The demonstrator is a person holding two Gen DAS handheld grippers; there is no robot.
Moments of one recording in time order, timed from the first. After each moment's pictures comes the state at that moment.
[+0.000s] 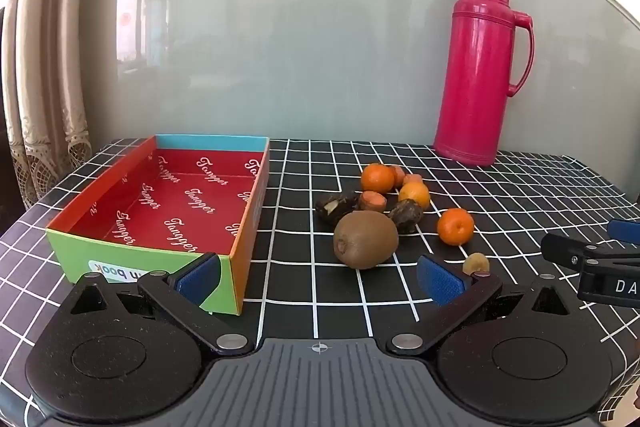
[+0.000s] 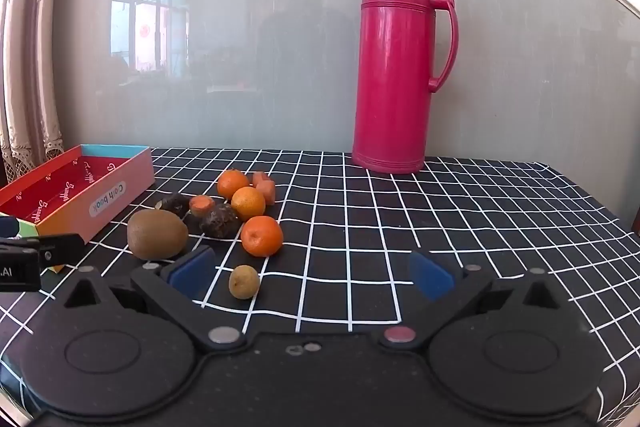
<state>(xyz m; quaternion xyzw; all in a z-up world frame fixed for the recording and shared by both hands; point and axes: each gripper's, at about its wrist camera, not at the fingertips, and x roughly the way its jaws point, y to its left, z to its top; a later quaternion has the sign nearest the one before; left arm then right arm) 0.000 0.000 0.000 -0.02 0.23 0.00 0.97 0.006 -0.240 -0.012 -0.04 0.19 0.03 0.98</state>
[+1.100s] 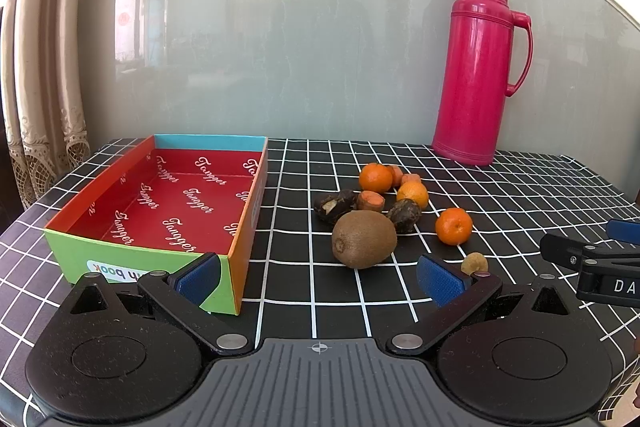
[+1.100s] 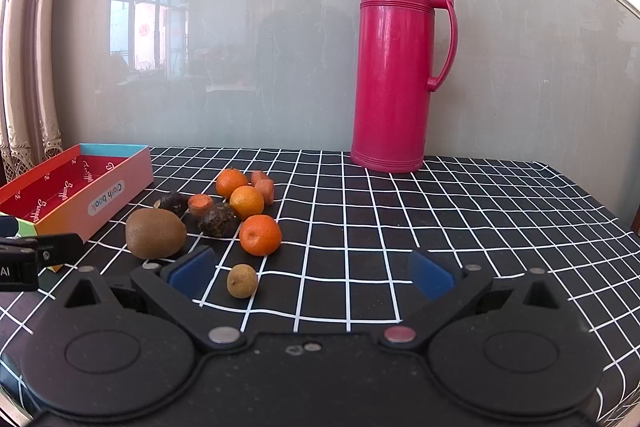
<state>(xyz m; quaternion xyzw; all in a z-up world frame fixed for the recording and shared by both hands) 0.000 0.000 0.000 -0.02 0.23 0.00 0.97 0.007 -0.240 -0.012 -0.04 0.19 0.03 0.98</state>
